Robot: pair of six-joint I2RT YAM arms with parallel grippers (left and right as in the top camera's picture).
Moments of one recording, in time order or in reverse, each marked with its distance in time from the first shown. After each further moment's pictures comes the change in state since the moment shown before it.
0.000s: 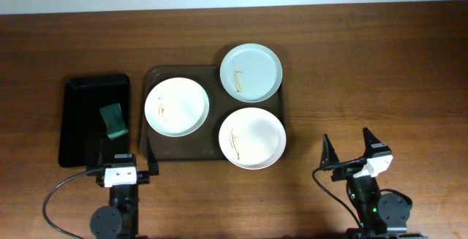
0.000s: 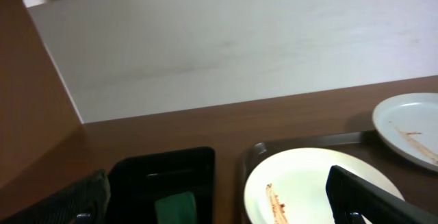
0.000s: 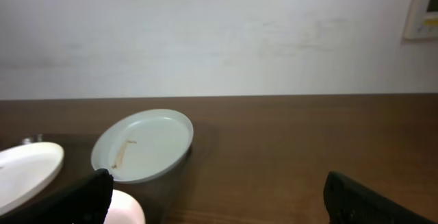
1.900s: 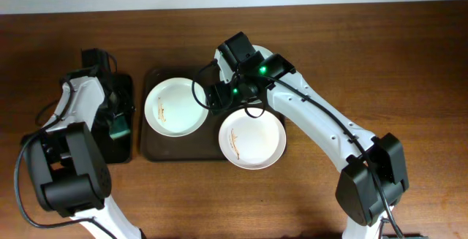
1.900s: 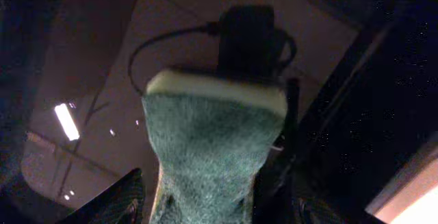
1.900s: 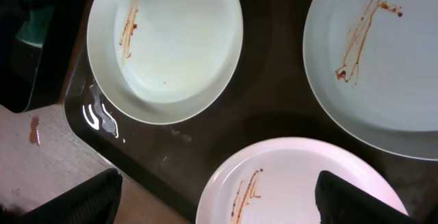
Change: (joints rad) left arm 0.113 1.960 1.372 -0.881 -0.148 -0.465; right arm 0.655 1.923 1.682 -0.892 -0.010 0.142
